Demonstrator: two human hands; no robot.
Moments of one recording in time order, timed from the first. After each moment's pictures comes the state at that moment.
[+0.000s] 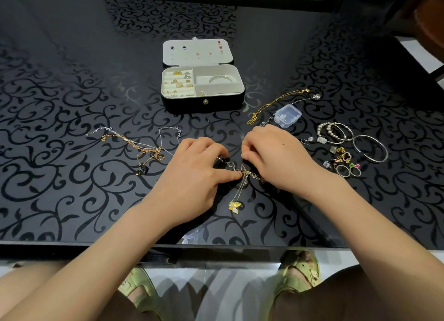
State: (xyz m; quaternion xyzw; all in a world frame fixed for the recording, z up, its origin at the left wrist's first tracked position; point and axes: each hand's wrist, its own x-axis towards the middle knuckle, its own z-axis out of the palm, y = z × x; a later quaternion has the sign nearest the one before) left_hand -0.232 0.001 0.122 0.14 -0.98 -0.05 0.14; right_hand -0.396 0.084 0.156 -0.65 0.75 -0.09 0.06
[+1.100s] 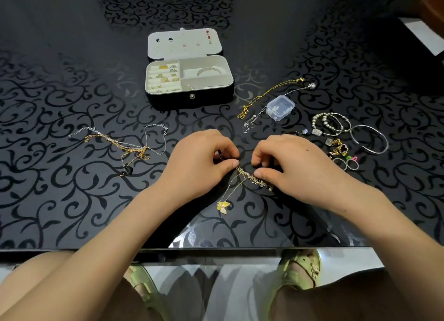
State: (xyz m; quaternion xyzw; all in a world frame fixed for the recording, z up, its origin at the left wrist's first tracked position) left_hand -0.271 0.007 0.130 0.26 -0.91 -0.26 0.17; right_hand -0.415 0.121 0.159 -0.63 0.75 -0.12 0.14
